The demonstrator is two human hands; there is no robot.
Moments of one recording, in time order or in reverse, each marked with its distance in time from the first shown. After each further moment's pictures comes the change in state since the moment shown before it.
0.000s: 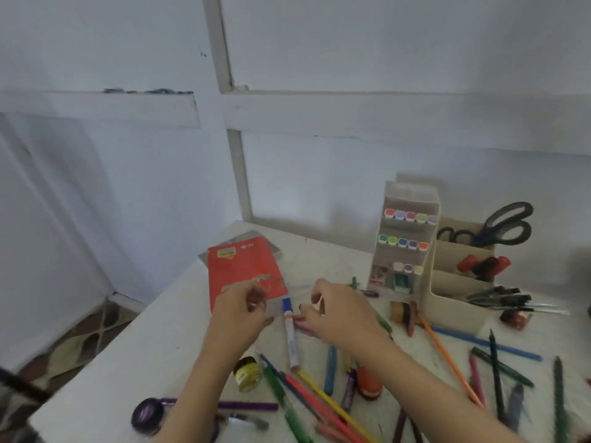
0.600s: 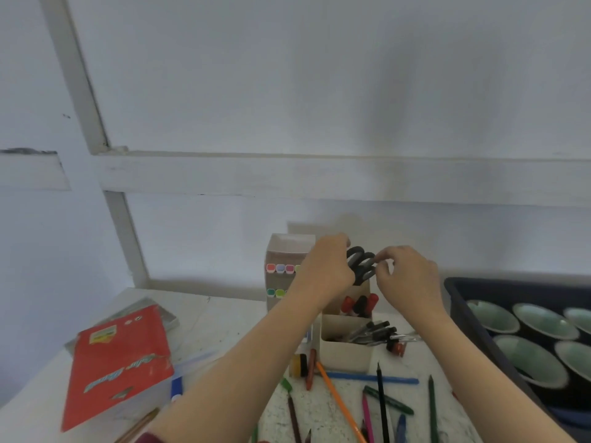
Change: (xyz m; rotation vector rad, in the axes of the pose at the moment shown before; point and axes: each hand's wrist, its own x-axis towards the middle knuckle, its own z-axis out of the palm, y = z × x) left_hand 0.050 0.267 0.126 0.005 -0.345 0.496; right_hand -0.018 0.163 -0.177 -0.151 0.628 0.362
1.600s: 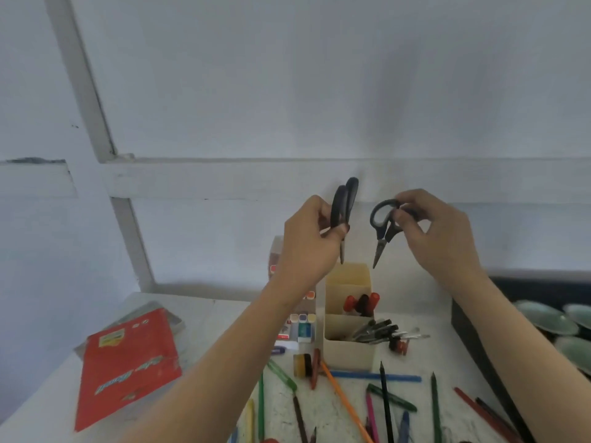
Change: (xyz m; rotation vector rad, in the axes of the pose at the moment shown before) left_hand -0.024 0.011 -0.048 -0.443 0.317 0.089; right_hand 0.006 -0.030 -0.071 0.308 0.178 -0.198
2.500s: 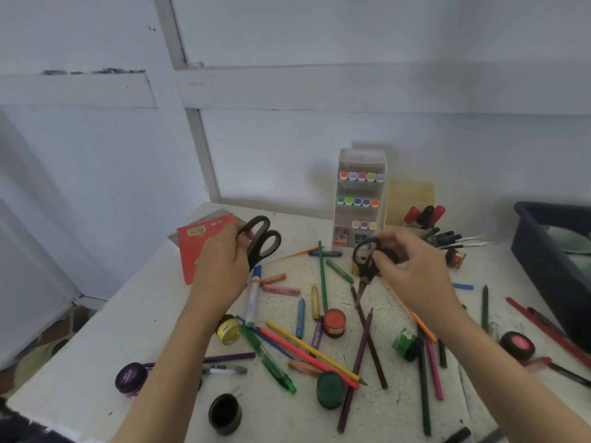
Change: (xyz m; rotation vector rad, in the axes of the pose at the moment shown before) left_hand -0.160 -0.103 -0.155 0.498 0.171 -0.274; right_hand -0.164 -0.053 0.071 0.305 -0.380 0.200
